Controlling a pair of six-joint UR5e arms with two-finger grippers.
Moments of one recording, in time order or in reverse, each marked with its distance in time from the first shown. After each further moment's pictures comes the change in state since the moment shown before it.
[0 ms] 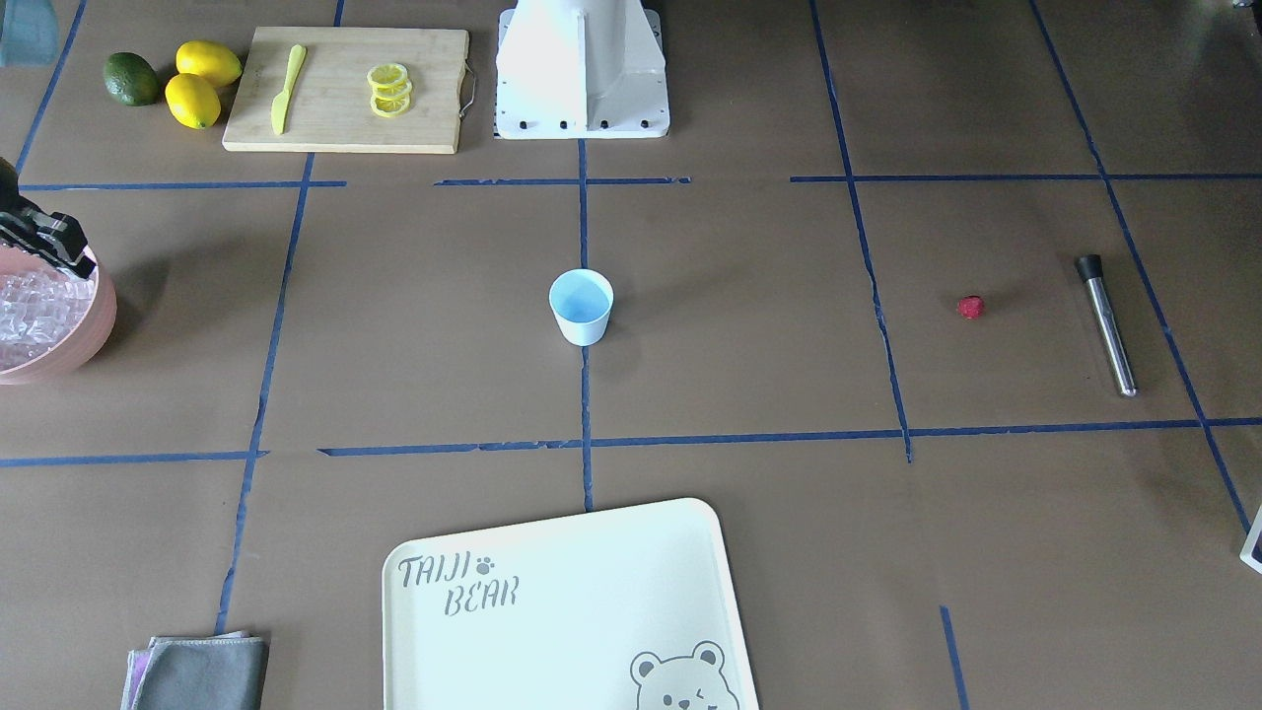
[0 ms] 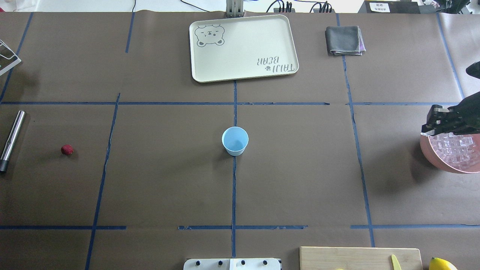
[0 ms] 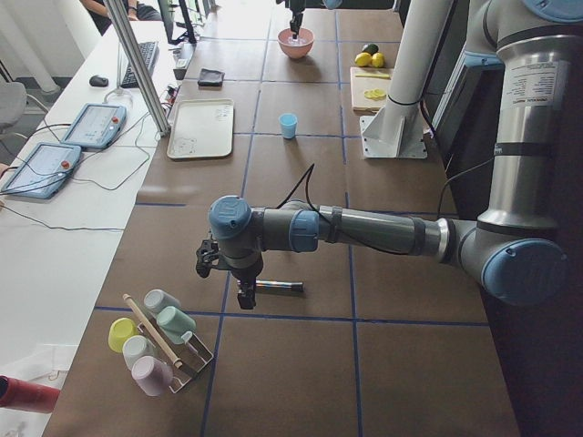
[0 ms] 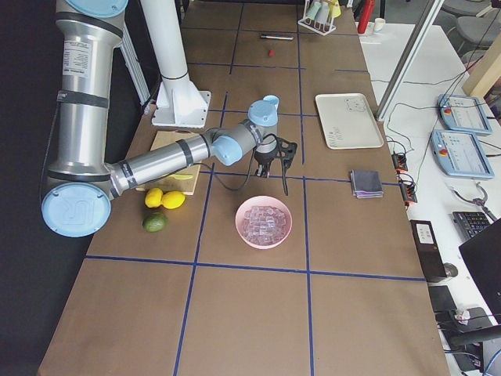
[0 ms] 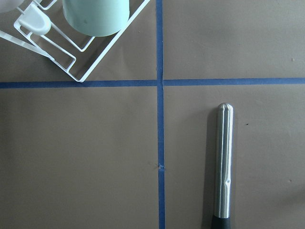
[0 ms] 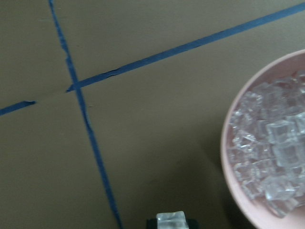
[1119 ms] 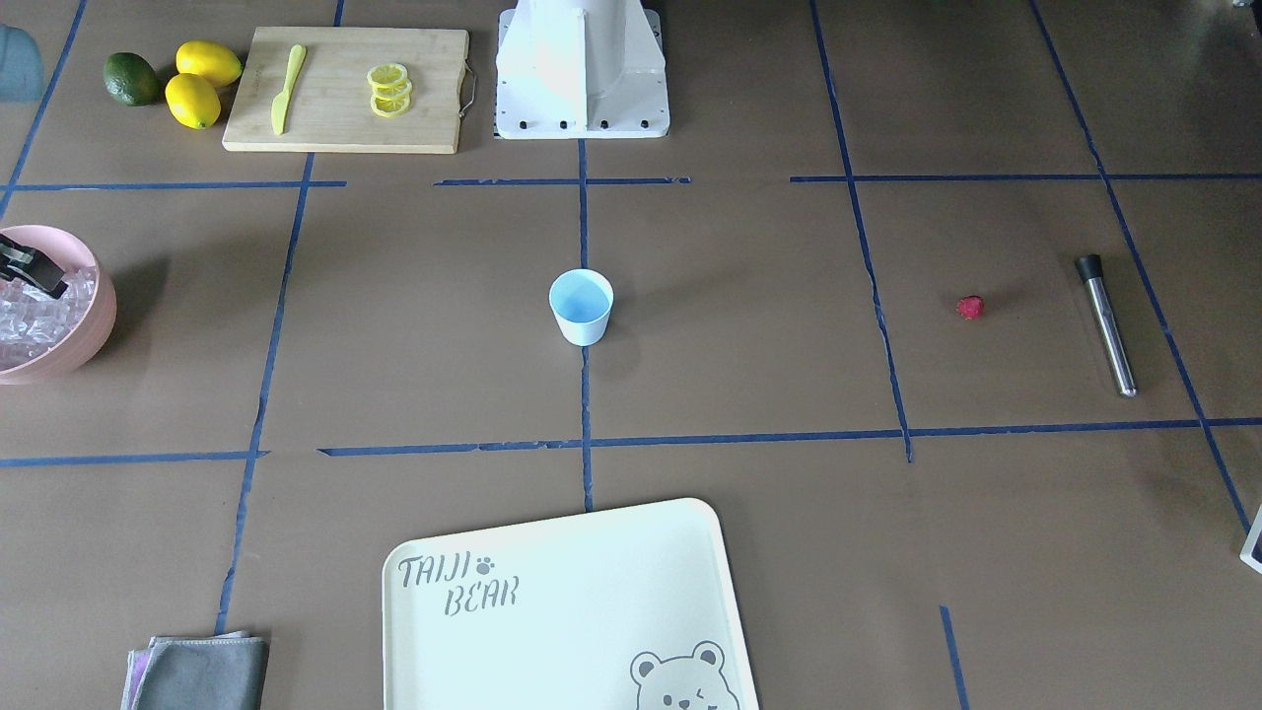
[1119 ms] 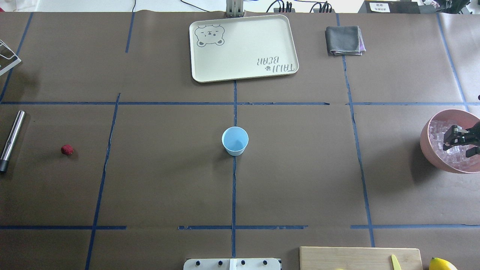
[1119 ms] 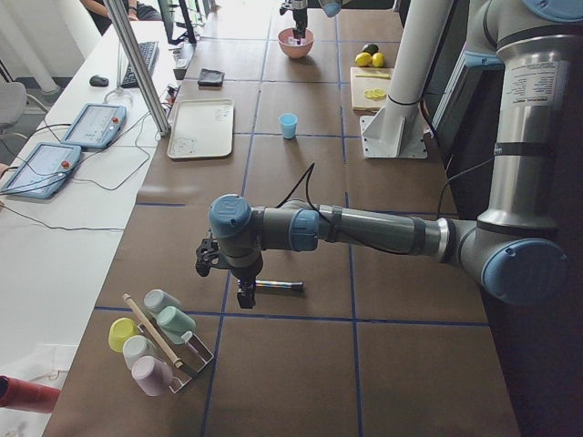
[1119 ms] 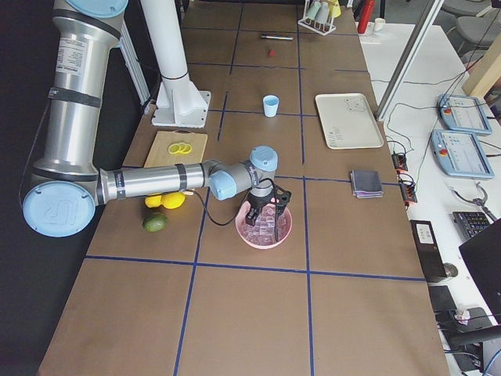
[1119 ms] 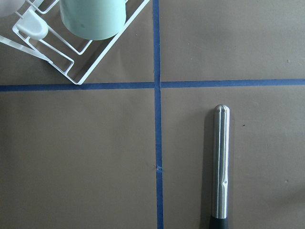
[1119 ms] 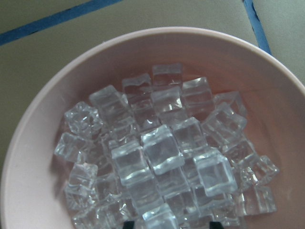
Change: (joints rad) left arm 0.000 -0.001 -0.001 0.000 0.000 0.000; right arm 0.006 -0.098 -0.217 0.007 -0.083 -0.122
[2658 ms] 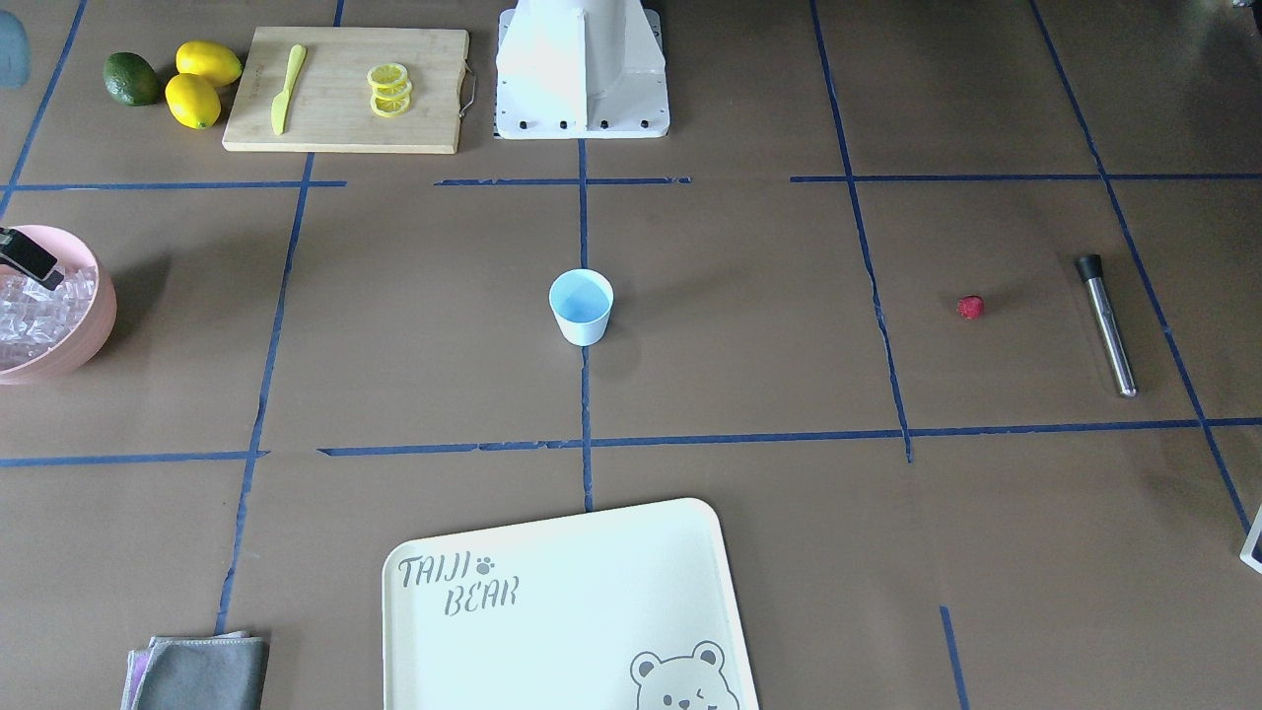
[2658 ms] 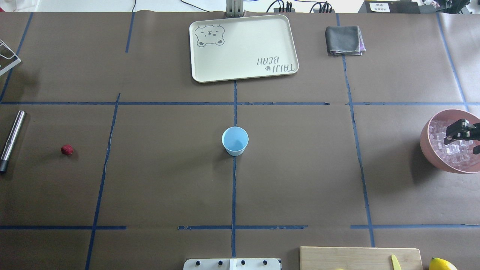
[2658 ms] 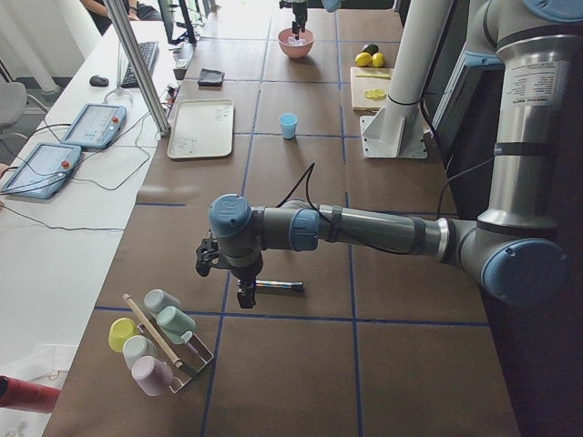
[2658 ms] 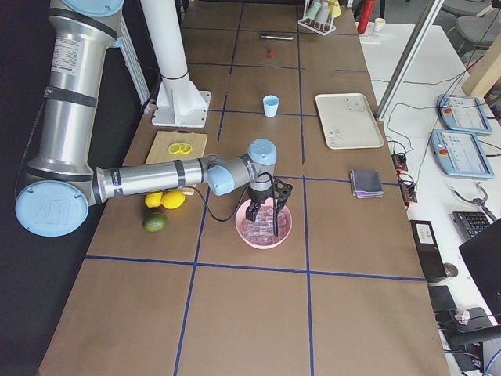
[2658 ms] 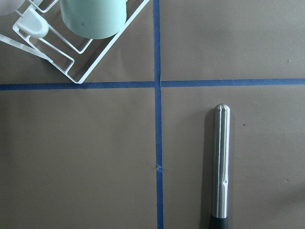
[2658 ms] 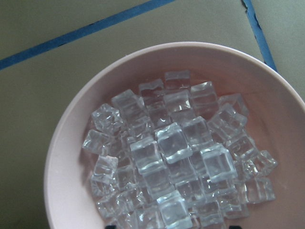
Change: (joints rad) left arm 0.000 0.000 -0.001 0.001 0.000 0.000; right arm 0.037 -0.013 0.045 -0.003 0.030 -0.004
